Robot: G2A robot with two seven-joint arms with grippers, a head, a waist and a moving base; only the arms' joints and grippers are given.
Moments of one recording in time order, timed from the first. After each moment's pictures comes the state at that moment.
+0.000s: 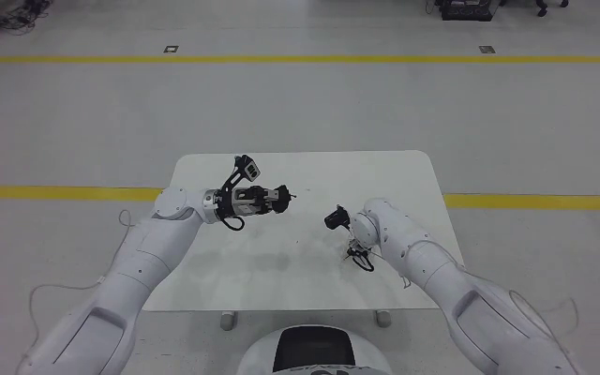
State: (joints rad) left arm 0.94 -1.12 -0.91 -0.99 -0.87 -0.34 -1.35; right arm -0.86 -1.38 0.60 -0.81 -0.92 -0.12 1.17
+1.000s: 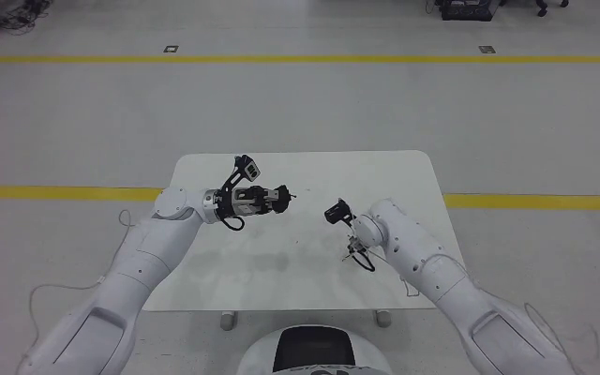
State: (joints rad) left arm 0.94 -1.12 -0.91 -0.99 -0.87 -0.34 -1.35; right arm -1.01 -1.29 0.77 -1.19 -1.06 -0.04 1.25
